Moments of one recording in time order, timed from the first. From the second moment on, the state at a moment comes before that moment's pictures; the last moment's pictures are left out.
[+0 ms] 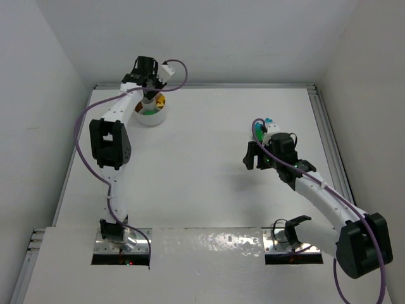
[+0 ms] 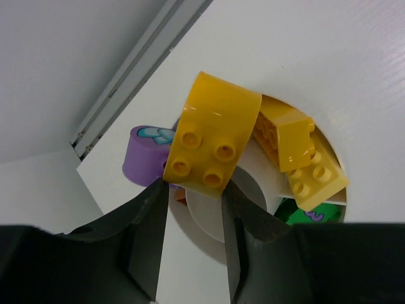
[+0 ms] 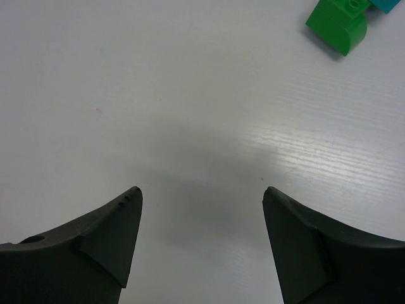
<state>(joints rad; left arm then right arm) -0.13 2.23 2.12 -0.66 -0.08 0.71 0.32 1.08 0.58 -0.17 -0.08 0.20</state>
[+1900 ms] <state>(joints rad) -0.20 2.13 2.03 -0.51 0.39 0.25 0.32 2.44 2.05 -0.08 -0.24 0.22</state>
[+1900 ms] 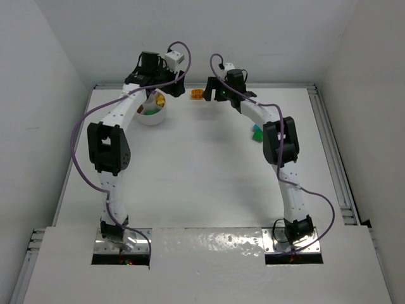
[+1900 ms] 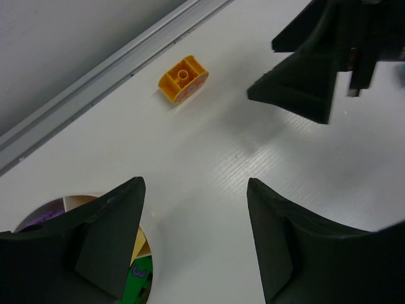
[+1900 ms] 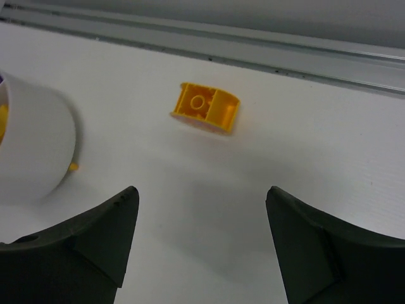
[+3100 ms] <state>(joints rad) -0.24 2.70 2.30 0.19 0.30 0.04 0.24 2.33 1.67 0.62 -0.05 0.73</state>
